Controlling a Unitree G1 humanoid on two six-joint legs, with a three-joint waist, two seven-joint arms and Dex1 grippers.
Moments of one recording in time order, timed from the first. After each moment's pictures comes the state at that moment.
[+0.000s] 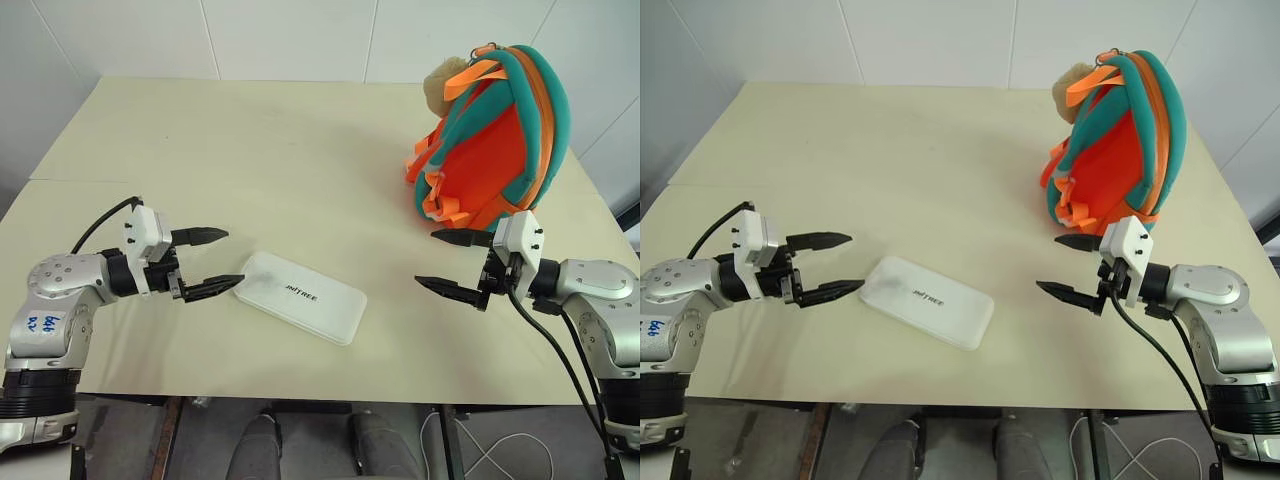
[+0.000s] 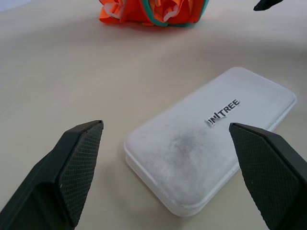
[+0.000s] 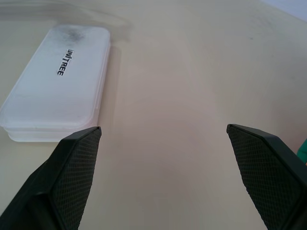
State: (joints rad) left arm -0.34 0.78 0.20 -0.01 -0.47 0.28 -1.12; right arm -0.31 -0.78 -0.13 -0.11 0.44 0.25 1.10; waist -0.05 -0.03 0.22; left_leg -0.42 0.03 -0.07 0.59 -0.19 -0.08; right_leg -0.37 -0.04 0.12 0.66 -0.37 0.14
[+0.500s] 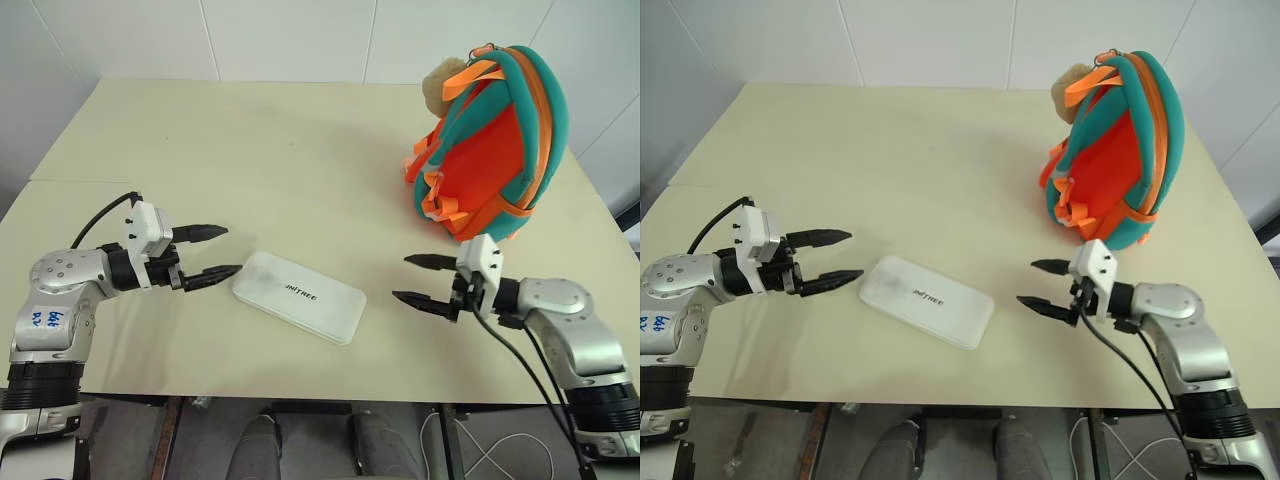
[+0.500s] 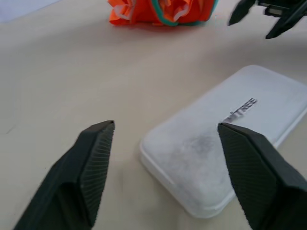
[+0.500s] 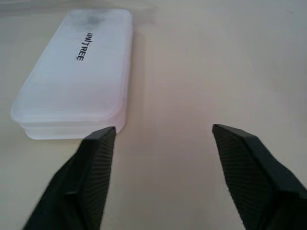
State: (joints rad) left arm -0.38 0.78 0.19 0.13 -0.40 0.18 -1.09; right arm -0.26 -0.64 0.00 -0.10 0.38 0.24 1.05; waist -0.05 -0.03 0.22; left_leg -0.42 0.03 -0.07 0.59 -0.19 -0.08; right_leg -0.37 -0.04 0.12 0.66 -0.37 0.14
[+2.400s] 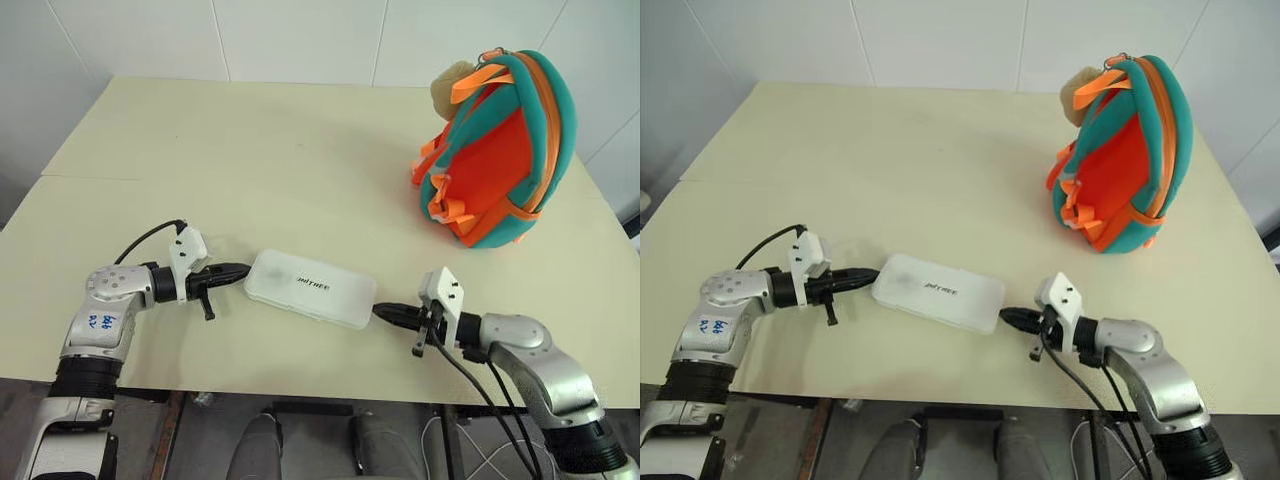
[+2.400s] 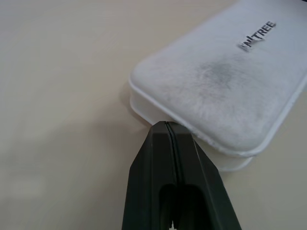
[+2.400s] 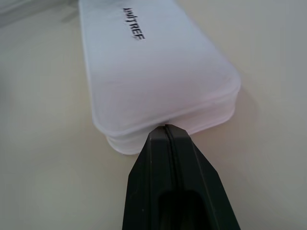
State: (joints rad) left arm -0.40 0.65 0.04 0.19 -0.26 0.18 -1.05; right arm -0.18 -0.61 0.05 -0.23 0.37 0.43 0.90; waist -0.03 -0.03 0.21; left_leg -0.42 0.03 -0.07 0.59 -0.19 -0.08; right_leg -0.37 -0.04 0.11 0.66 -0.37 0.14
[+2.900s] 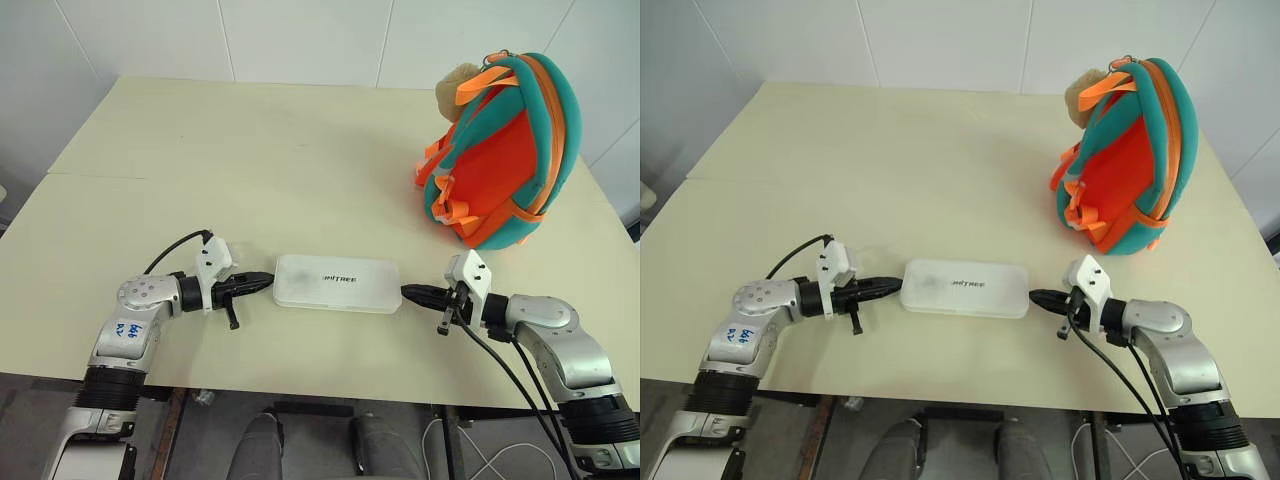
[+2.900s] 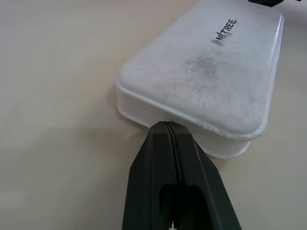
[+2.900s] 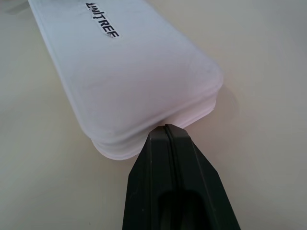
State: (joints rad) left arm -0.37 0.57 0.01 0.11 -0.26 0.25 -0.99; right arm -0.24 -0.65 0.00 -0.05 0.33 0.33 0.97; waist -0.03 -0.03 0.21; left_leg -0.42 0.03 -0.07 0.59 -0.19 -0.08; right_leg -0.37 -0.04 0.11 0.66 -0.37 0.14
